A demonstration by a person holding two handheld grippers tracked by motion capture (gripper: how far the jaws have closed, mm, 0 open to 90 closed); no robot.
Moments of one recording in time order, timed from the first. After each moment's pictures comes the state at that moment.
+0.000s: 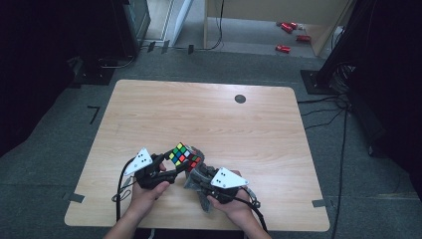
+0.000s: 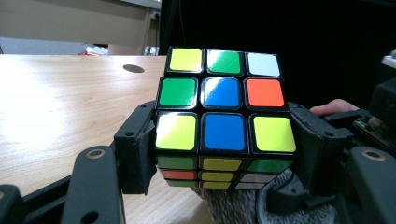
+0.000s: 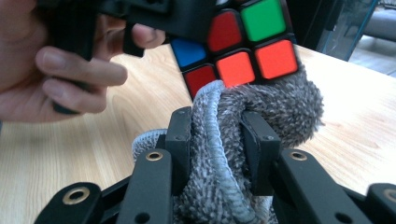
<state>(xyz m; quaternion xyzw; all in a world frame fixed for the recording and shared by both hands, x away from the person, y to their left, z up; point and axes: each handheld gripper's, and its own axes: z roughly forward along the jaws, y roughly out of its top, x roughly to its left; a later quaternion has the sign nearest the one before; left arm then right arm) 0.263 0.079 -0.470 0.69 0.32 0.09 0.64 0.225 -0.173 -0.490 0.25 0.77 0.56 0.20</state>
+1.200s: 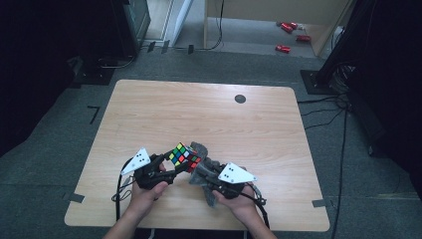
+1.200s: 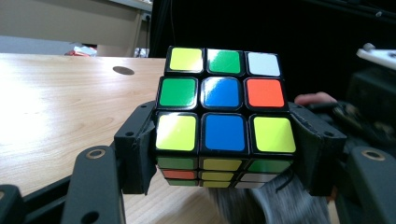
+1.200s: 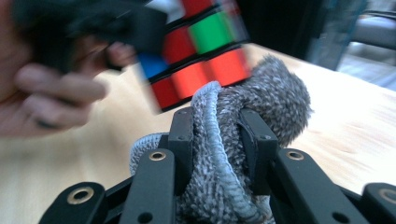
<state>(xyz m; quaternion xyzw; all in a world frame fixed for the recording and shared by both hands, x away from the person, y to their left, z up) 0.262 0.080 -0.469 0.69 0.32 0.07 0.65 0.233 -0.192 -0.481 0.28 0.74 0.58 0.20</state>
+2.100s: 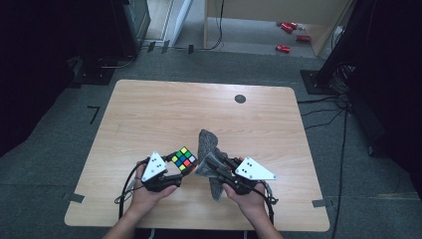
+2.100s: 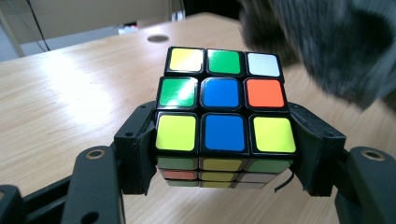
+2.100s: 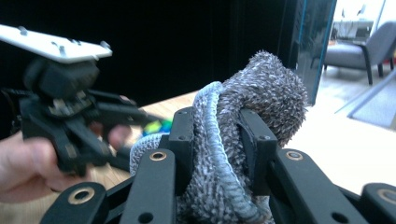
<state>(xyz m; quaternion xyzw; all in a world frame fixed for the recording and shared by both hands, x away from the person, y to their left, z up) 0.252 0.049 -0.475 0.79 0.27 0.21 0.50 0.226 -0.211 -0.444 0.28 0.69 0.63 0.22</state>
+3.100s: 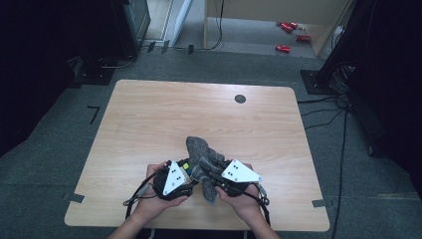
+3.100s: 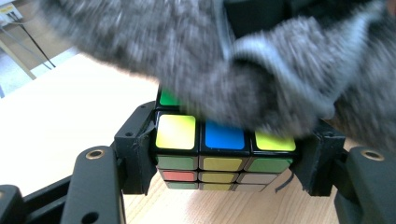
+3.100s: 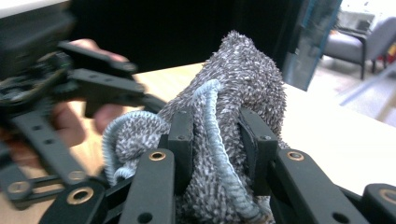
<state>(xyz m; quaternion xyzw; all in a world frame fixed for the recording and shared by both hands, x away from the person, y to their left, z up) 0.233 0.024 -0.468 0.83 0.21 0.24 0.46 0.229 -0.197 -0.453 0.28 0.73 0.57 0.25</state>
